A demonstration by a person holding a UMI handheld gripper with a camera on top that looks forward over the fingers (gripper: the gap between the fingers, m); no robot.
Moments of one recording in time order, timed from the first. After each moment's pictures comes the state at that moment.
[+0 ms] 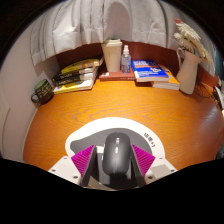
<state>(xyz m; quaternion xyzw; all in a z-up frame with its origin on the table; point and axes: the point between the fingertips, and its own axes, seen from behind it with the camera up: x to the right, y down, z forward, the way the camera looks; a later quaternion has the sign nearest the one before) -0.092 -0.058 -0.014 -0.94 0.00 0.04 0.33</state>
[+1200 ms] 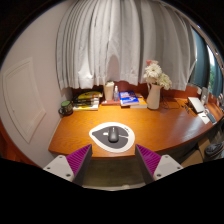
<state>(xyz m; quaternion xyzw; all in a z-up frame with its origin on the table) -0.094 -0.277 0.208 -0.90 0.03 -0.01 0.44</state>
